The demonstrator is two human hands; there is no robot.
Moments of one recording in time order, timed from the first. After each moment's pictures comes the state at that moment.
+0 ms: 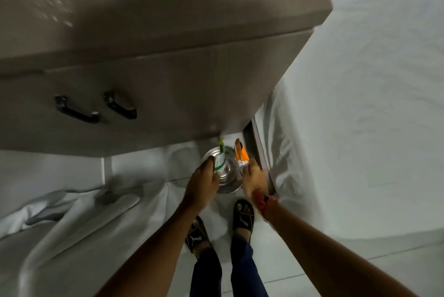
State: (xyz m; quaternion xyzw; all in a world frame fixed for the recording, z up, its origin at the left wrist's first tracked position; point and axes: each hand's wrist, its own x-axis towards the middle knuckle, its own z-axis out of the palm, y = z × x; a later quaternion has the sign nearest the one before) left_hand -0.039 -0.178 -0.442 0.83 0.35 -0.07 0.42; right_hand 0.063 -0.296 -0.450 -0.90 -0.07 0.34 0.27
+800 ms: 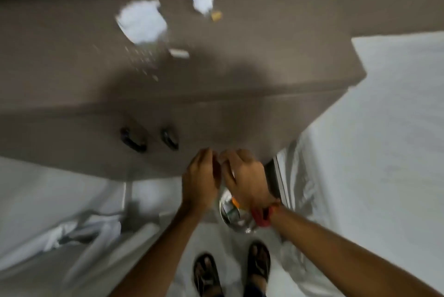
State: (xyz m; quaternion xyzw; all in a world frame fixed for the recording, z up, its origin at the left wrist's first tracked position) left_hand -0.025 -0.091 -0.330 0.87 0.39 0.13 0.28; right_hand 0.071 -0.175 -0.311 -0.82 -0.46 0.10 0.32
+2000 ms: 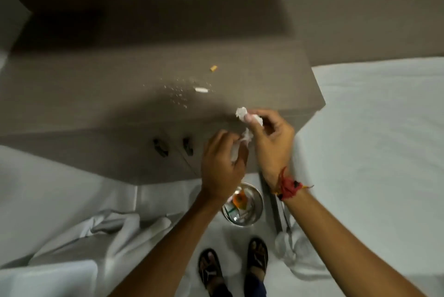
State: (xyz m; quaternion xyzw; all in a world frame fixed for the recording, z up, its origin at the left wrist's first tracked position) left_hand -0.008 -0.106 -0.186 0.84 0.24 0.37 0.33; right_hand 0.094 -0.164 -0.152 -0.70 -0.23 0.09 0.67
